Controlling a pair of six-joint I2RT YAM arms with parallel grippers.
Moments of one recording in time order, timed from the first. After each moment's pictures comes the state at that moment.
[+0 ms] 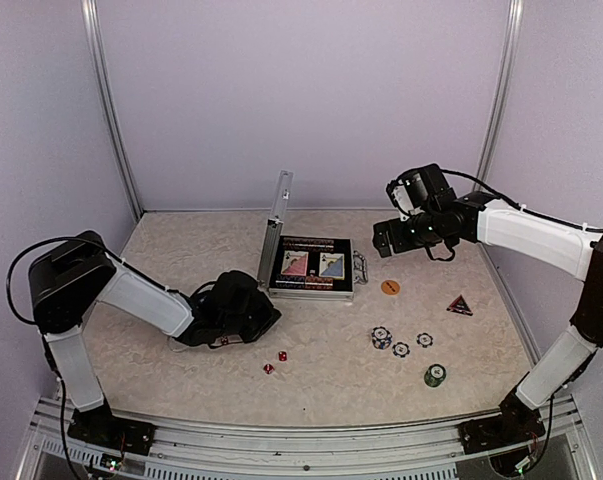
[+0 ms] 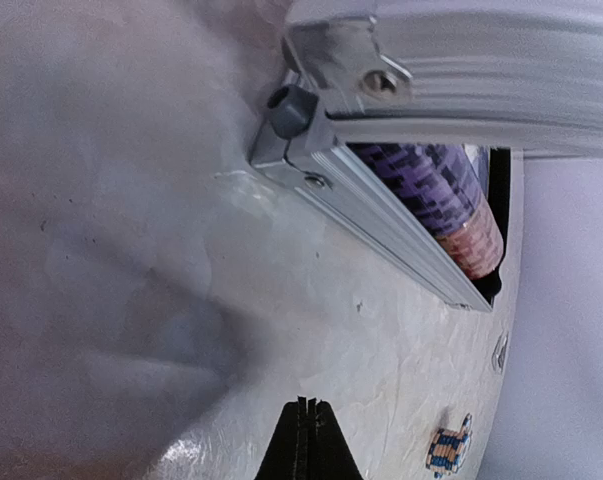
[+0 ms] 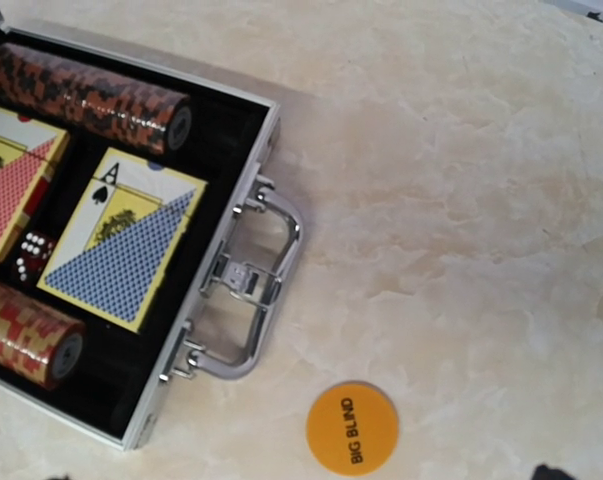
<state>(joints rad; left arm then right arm) -0.86 1.84 0.76 0.45 -0.11 -1.31 0.57 1.58 1.30 -0.51 0.20 0.18</state>
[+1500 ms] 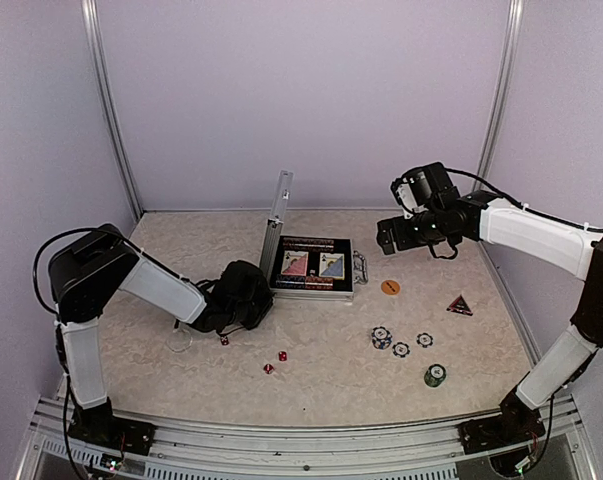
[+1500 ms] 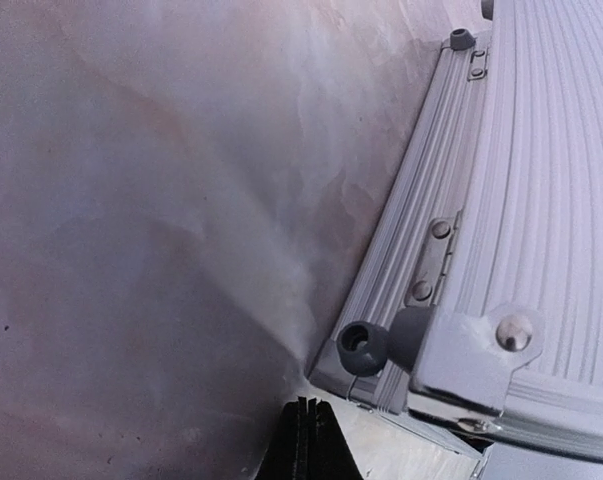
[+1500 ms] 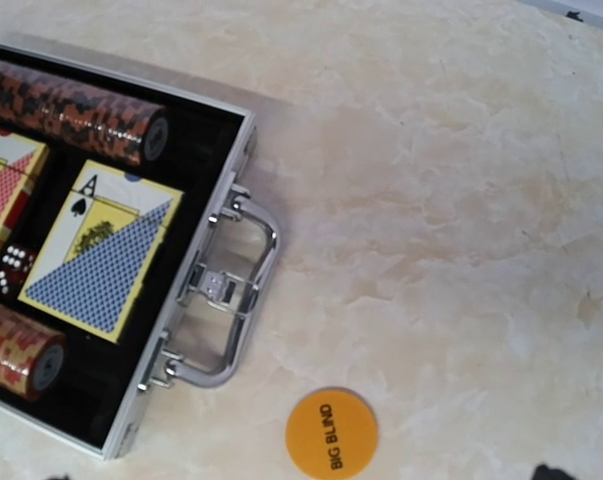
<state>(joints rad) -0.78 1.98 0.91 0.39 -0.26 -1.44 0.54 1.57 1.30 -0.50 0.20 0.18</state>
